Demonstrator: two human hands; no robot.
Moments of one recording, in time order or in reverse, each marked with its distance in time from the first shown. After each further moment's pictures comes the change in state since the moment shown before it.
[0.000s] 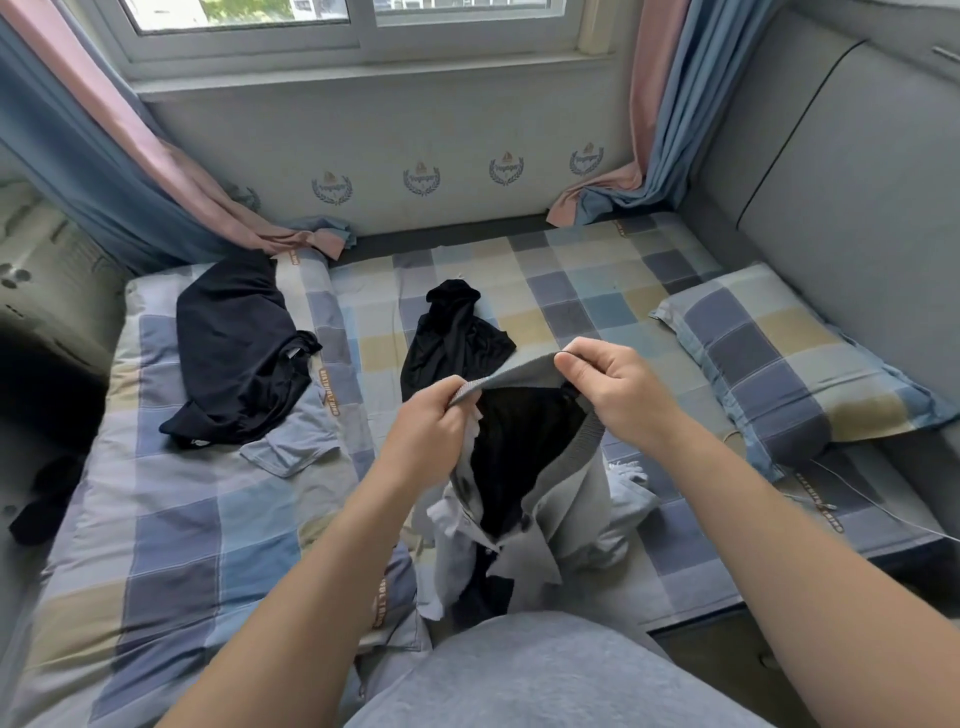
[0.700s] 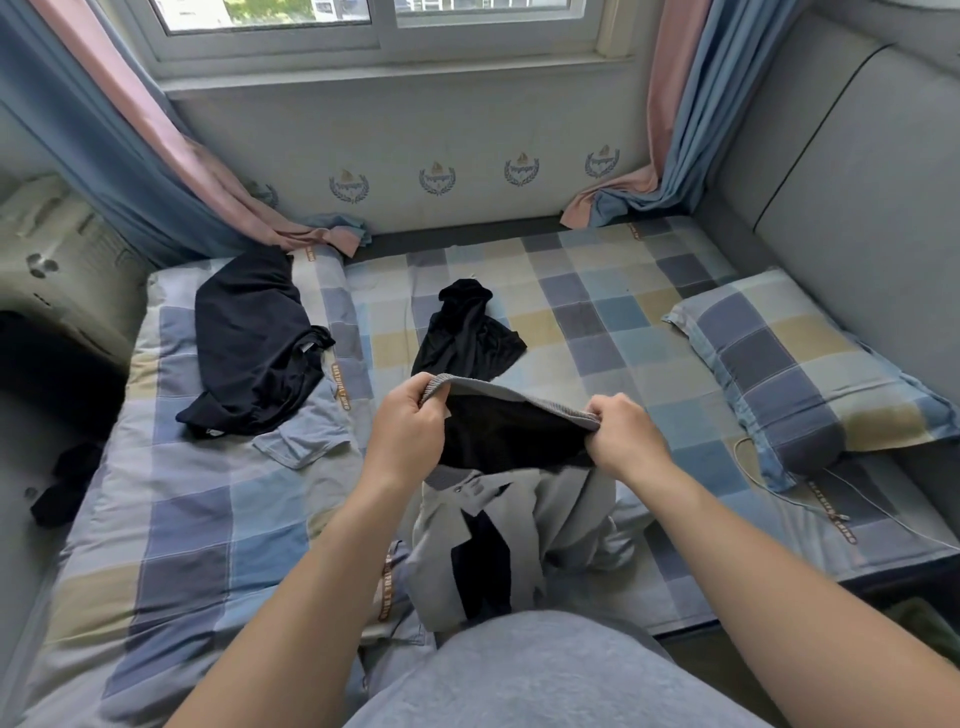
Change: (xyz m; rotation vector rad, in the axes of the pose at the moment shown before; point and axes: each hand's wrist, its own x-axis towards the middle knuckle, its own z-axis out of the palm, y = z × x) left_hand -0.007 -0.020 -0.008 -0.127 0.232 -0.077; right_hand -0.009 0.066 0.022 -0.721 0.039 0.434
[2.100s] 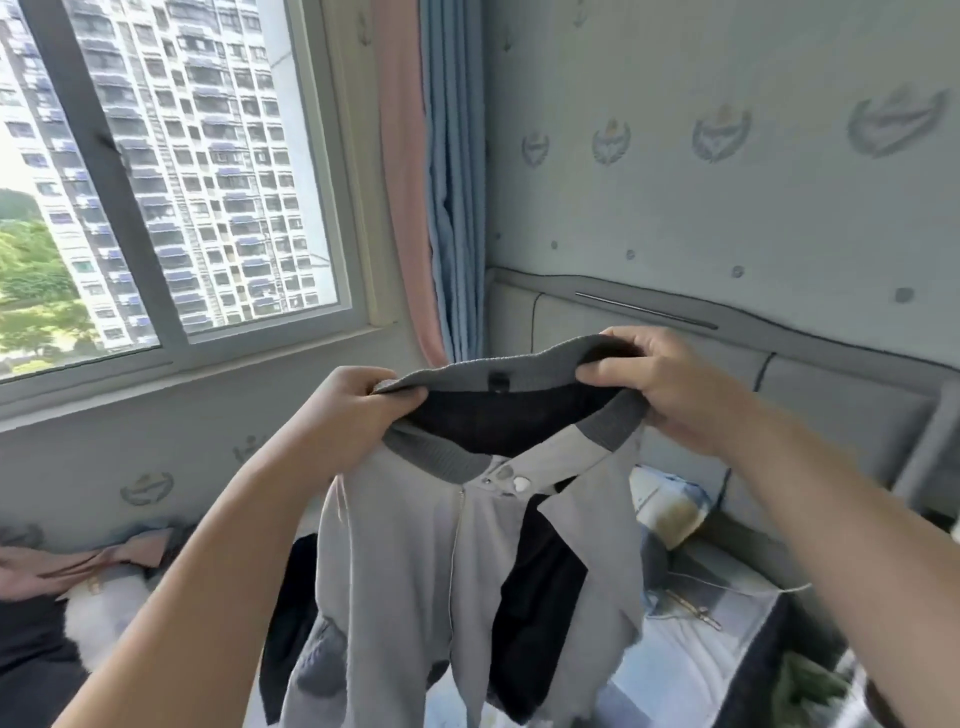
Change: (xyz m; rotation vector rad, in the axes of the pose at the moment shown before) left_hand 0.021 0.309 0.009 0.037 -0.537 0.467; right_hand -0.145 0.011 -0.329 1.005 0.329 -0.309
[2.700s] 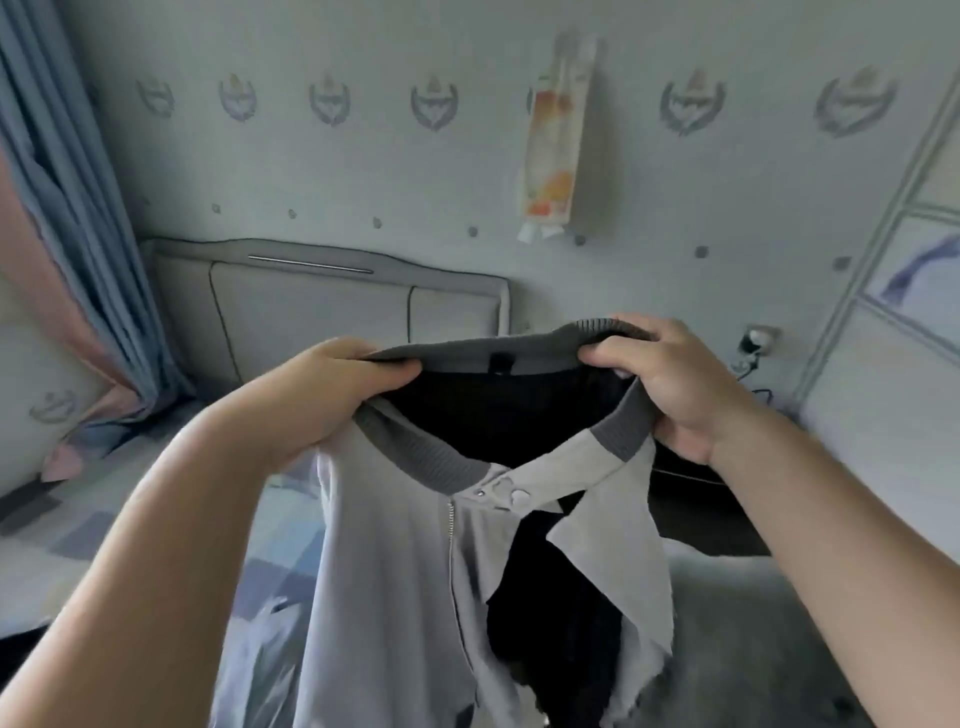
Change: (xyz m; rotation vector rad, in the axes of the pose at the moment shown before) left_hand -0.203 0.162 0.285 -0.167 -0.691 0.155; right_hand -0.437 -0.037 -0.155 -0.119 0.764 0.090
